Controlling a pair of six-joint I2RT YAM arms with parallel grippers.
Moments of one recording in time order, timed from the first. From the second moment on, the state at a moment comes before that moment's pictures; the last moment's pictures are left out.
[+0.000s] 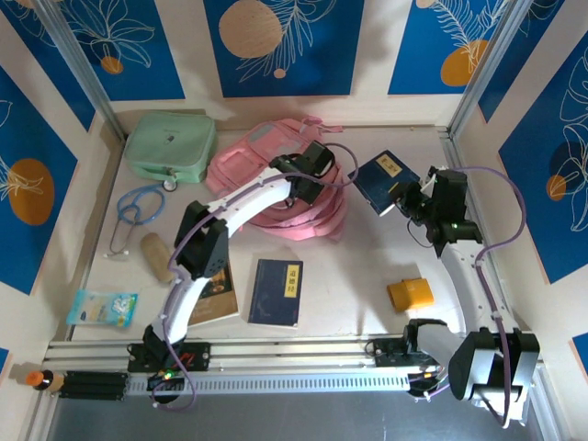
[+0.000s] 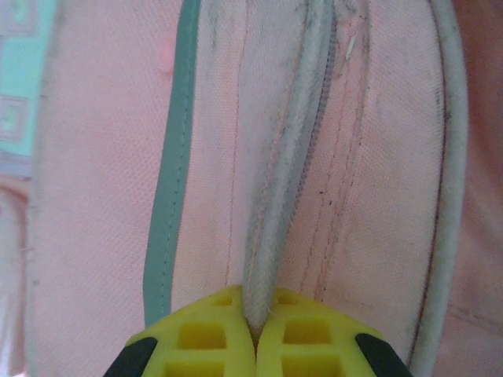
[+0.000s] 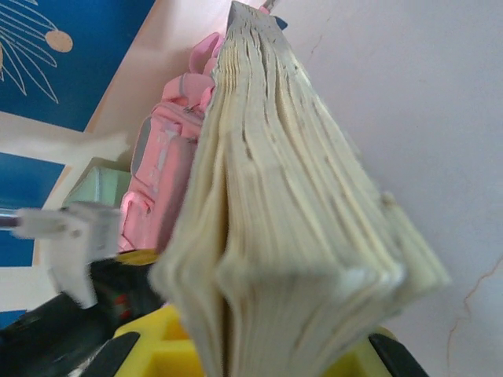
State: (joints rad) left arm -0.76 2.22 2.05 -0.85 -0.31 -0.02; right arm -0.06 1.05 0.83 -0.36 -0.36 0.78
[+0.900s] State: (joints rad) left arm -0.74 1.86 1.77 -0.59 -0.21 -0.02; right arm 0.25 1.49 0.88 -0.07 -0.49 0.99
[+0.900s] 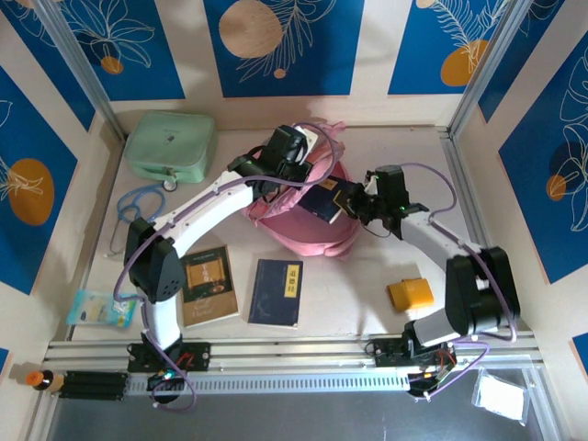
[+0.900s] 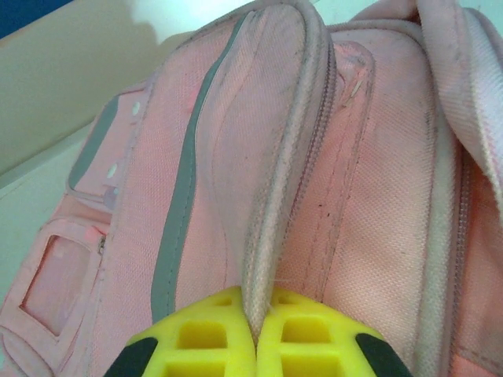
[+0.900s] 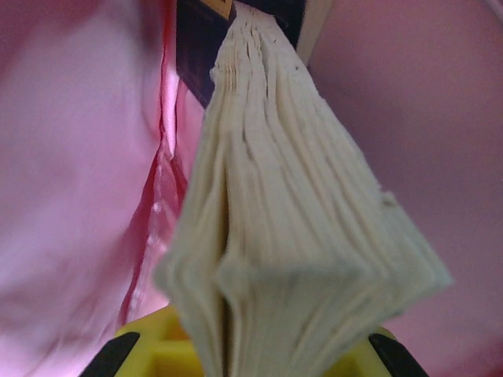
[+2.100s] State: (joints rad) left arm -0.71 1.81 1.70 -0.51 -0.10 -0.11; right arm 0.35 1.92 1.23 -0.06 -0.35 1.13
